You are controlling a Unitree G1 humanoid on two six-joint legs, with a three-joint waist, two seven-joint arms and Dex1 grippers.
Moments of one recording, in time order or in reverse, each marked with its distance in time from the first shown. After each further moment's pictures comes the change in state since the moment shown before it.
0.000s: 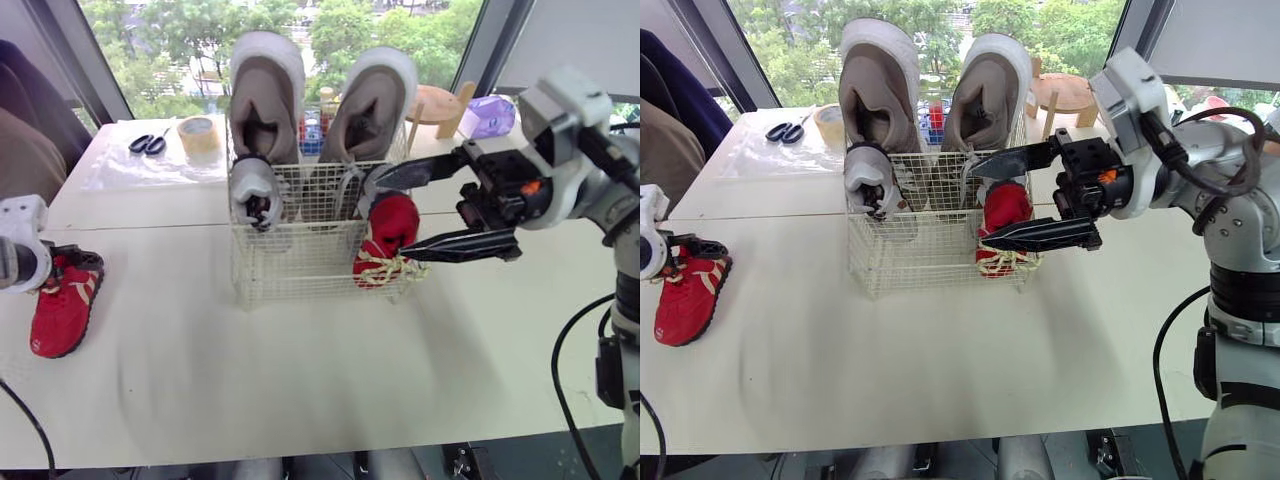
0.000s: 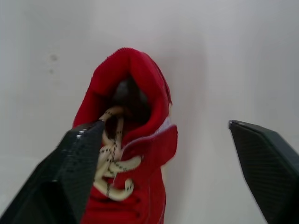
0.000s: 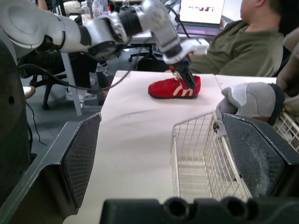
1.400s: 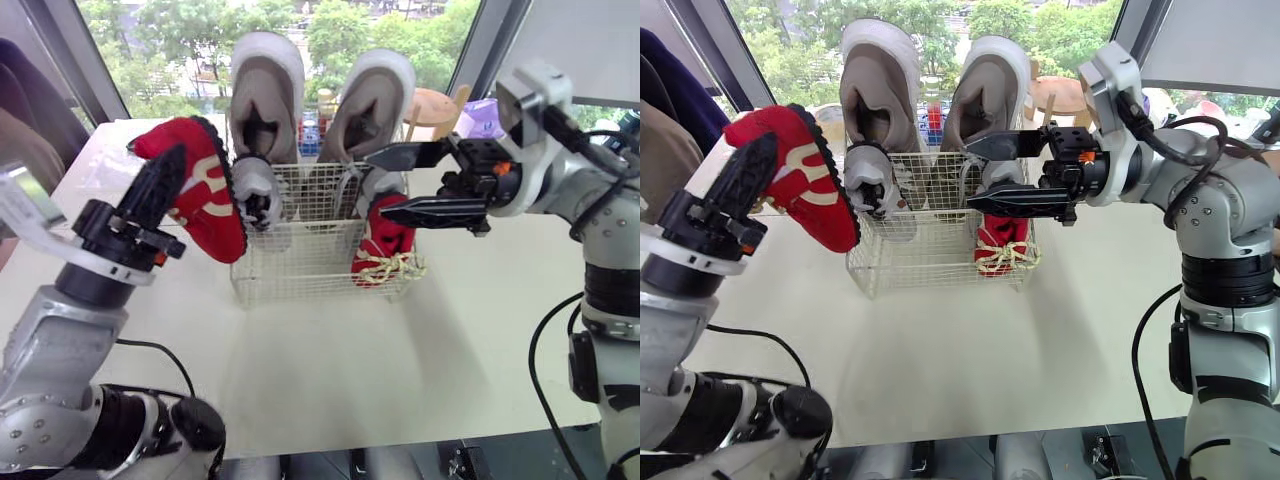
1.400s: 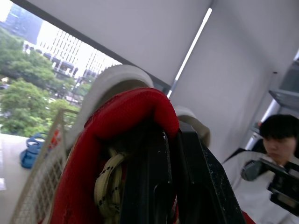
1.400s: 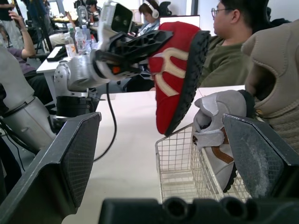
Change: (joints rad) left arm 0.264 -1.042 0.916 -1.450 -0.693 -0.040 0.265; right arm -0.031 0.090 0.025 0.148 -0.007 0.003 -0.079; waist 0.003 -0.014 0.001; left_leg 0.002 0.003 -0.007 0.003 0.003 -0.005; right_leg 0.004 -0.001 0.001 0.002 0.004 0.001
